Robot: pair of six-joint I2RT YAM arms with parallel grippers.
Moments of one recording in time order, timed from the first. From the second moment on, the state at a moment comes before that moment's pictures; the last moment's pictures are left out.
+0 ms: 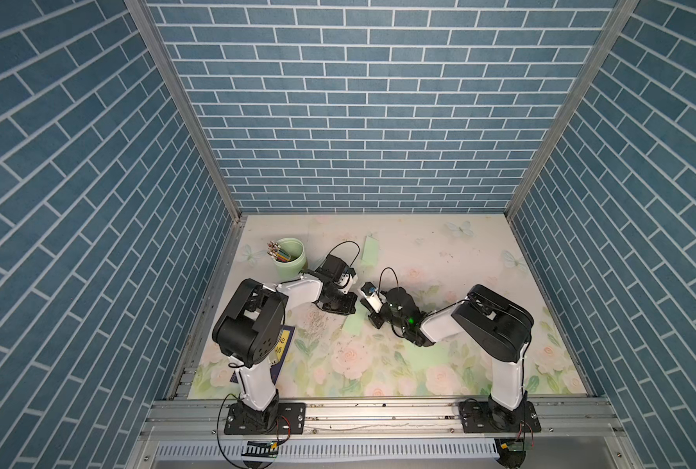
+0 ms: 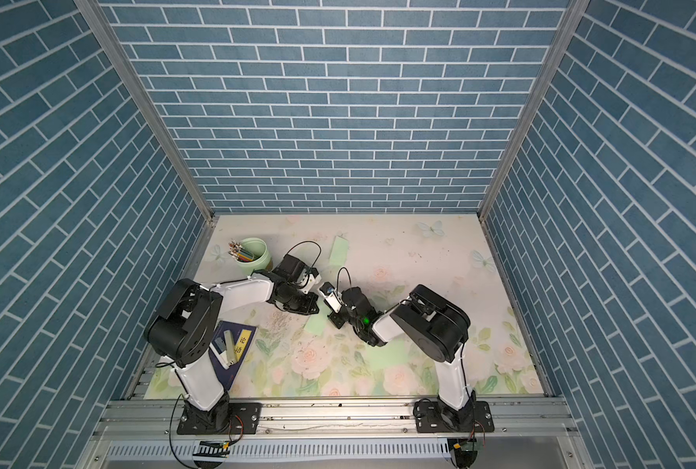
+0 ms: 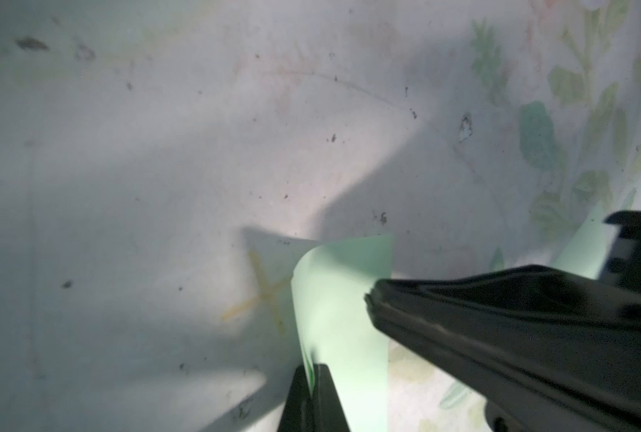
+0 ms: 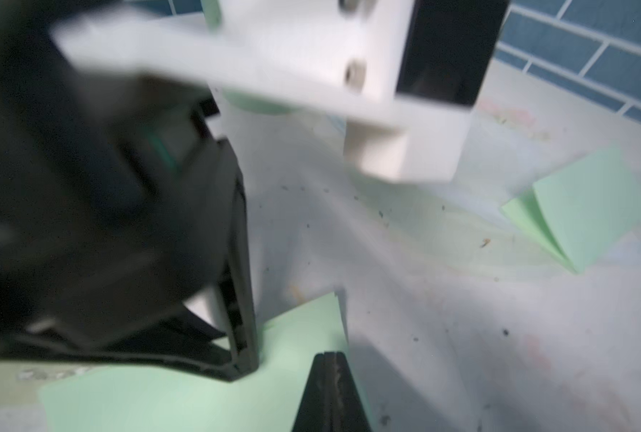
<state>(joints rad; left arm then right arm) -0.46 1.81 1.01 -0.44 0.40 -0.19 0.89 1.98 0.74 0.75 -0.06 -0.10</state>
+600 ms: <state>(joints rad) -0.46 1.80 1.00 -0.42 0.40 -0.19 0.88 2.01 0.75 0.76 -0.02 -0.04</state>
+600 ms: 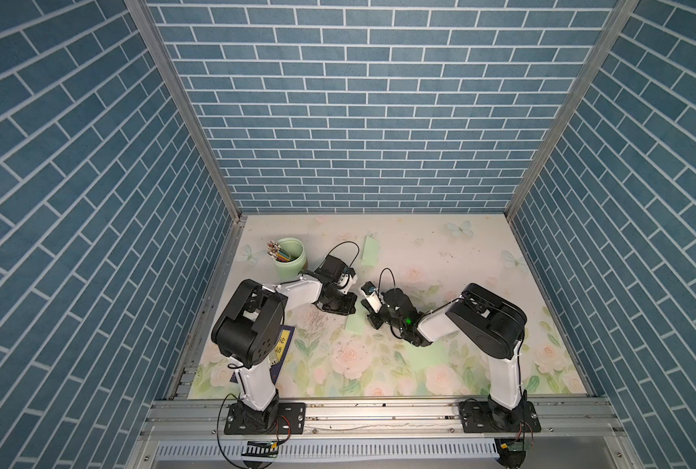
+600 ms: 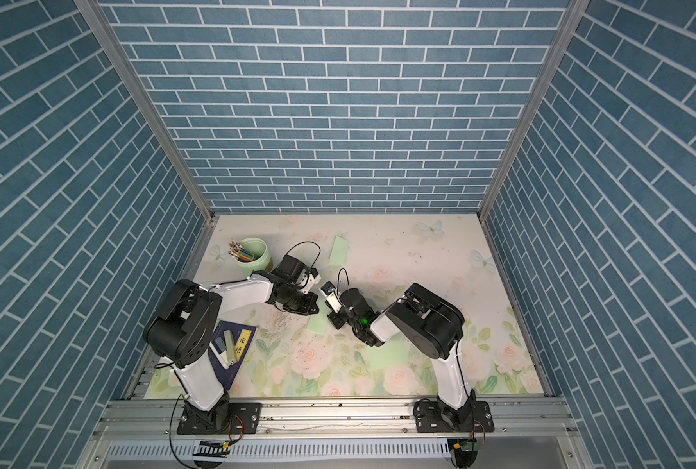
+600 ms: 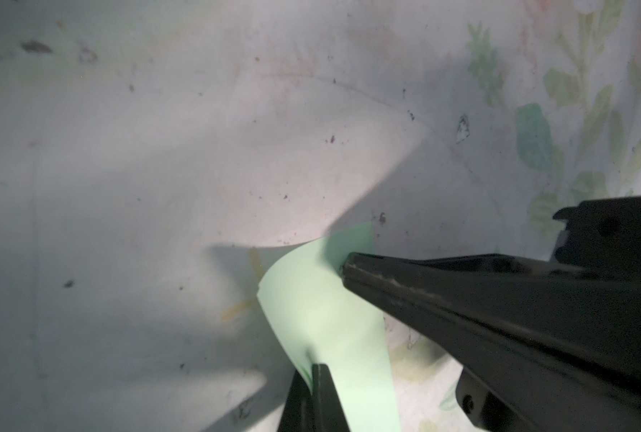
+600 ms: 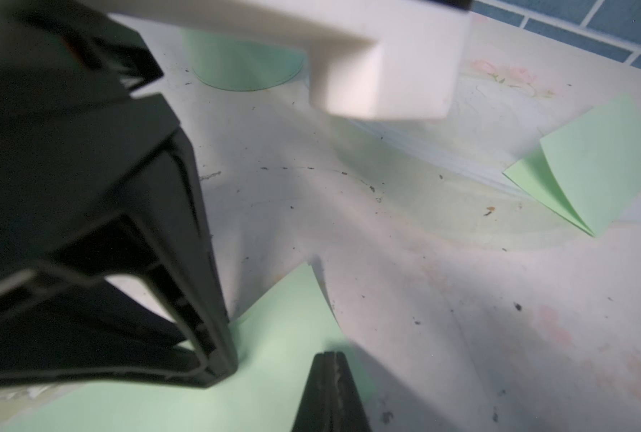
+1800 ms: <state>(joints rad) -0.42 2.00 1.90 -0.64 0.30 -0.20 0.79 1.66 0.57 0.68 0.02 0.00</state>
